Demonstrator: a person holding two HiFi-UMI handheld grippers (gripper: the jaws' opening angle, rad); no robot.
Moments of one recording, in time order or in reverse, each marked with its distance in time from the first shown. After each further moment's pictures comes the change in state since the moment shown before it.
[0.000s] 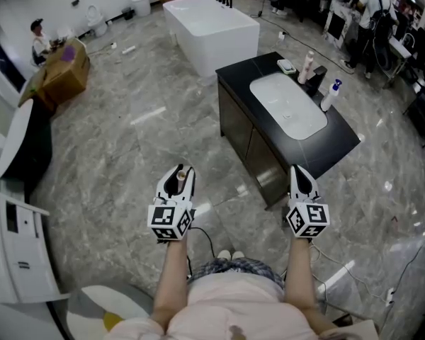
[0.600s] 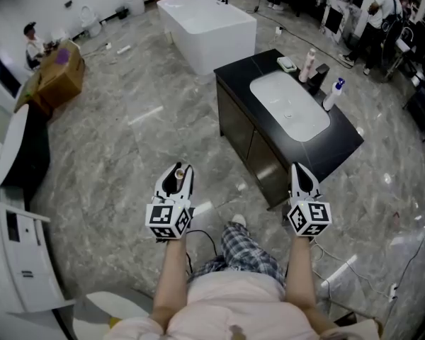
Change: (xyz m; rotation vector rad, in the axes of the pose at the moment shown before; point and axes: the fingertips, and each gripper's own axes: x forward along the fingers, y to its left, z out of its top) left arm 0.042 0.031 0.000 -0.009 0.010 -0.018; right arm 0.044 -0.003 -0.003 0.028 0.003 -0.020
